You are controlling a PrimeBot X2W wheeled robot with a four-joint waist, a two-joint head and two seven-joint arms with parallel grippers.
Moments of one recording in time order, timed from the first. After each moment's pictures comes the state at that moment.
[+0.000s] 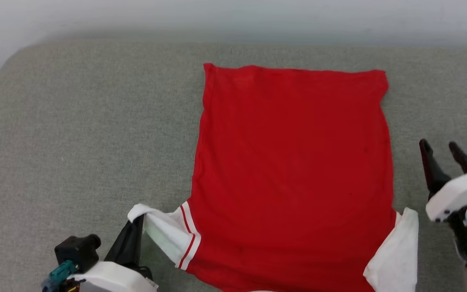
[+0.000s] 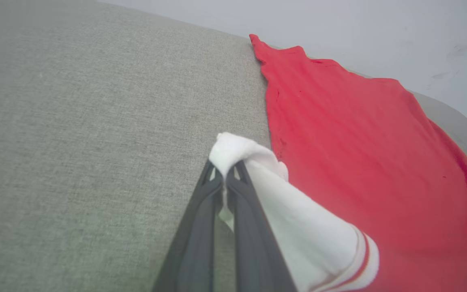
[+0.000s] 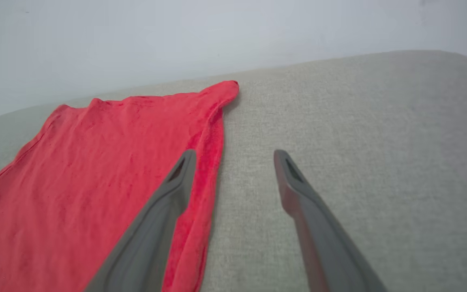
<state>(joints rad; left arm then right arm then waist) 0.03 0.38 -0.34 0.03 -0.67 0.11 -0.20 -0.25 -0.16 -0.17 0.20 0.32 0.13 0.17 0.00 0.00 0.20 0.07</state>
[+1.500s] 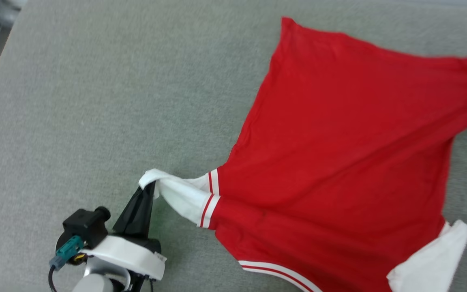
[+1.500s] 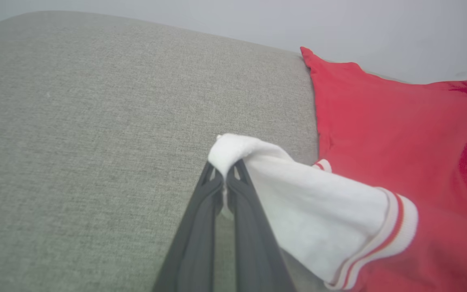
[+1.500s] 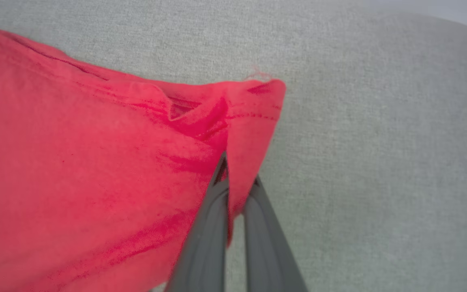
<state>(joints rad) -0.13 0.28 -0.29 0.12 -0.52 -0.03 -0.26 -0.94 -0.44 -0.03 0.72 0.26 0.13 0.75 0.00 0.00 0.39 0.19</state>
